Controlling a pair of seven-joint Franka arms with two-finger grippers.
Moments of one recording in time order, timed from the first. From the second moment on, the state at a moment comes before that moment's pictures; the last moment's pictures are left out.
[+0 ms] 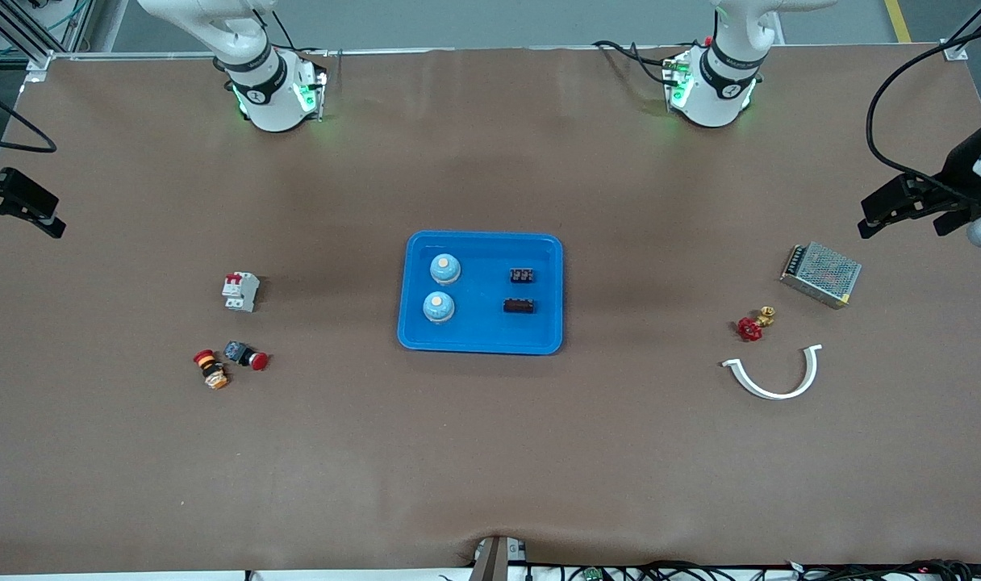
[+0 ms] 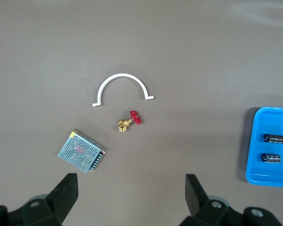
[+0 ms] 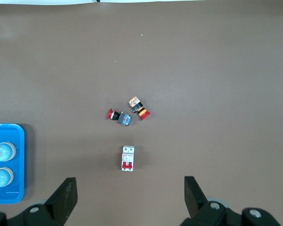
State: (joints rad) left arm 0.00 0.04 -0.05 -1.49 0.00 1.59 -0.08; right arm 0.03 -0.03 -0.10 -1.58 -0.02 1.67 -0.04
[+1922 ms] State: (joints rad) left arm -0.16 0.17 -0.16 -1.55 -0.07 1.62 -0.91; right arm 0.26 0.06 -0.07 -1.62 0.08 1.66 0.10
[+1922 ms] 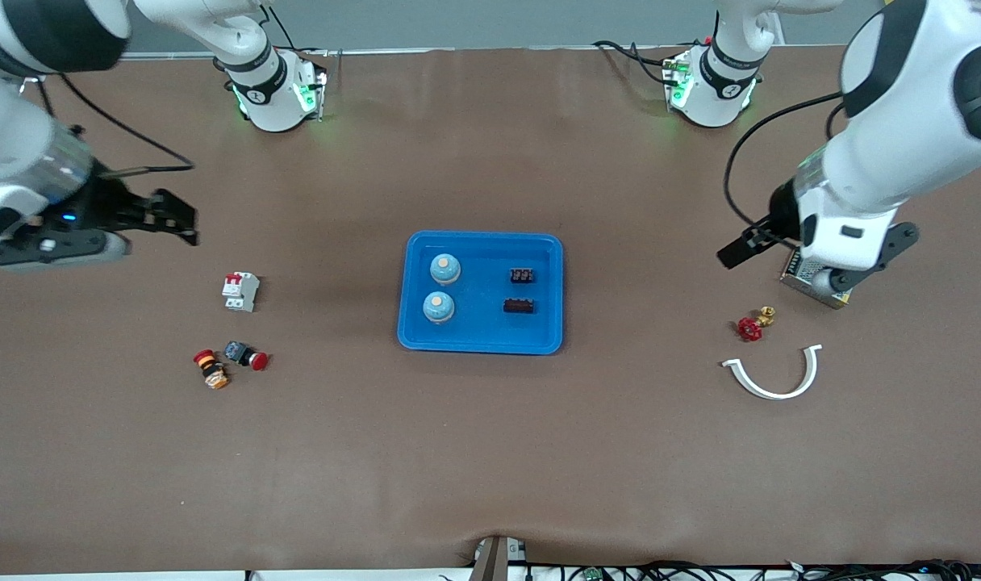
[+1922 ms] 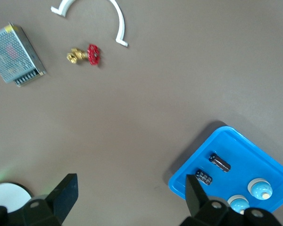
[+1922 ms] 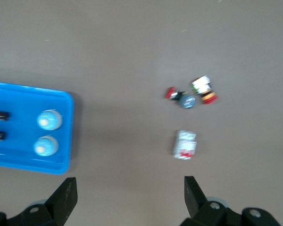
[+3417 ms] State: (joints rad) left arm -0.33 0.28 -0.18 -1.72 -0.07 2.12 -1.55; right arm 0.66 0.34 -0.07 -1.79 0.10 2.10 0.60
